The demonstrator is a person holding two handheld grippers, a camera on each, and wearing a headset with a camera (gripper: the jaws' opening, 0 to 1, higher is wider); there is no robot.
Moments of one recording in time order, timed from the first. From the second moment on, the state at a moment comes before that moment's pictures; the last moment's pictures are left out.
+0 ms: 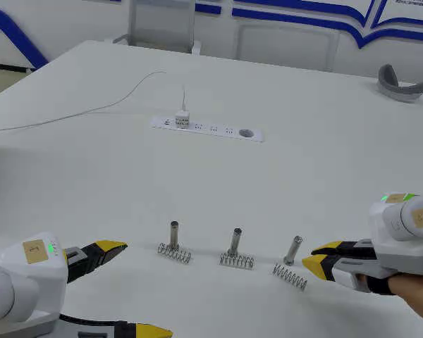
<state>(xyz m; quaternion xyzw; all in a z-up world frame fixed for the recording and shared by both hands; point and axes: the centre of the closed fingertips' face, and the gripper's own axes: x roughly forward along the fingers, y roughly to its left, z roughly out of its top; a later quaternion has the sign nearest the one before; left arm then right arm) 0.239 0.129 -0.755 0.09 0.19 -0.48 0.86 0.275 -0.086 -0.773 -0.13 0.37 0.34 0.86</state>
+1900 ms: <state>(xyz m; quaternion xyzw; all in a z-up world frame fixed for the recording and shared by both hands) 0.230 0.111 -0.755 0.10 0.19 -0.52 0.82 0.247 -0.050 -0.781 -0.25 0.40 0.46 0.75</state>
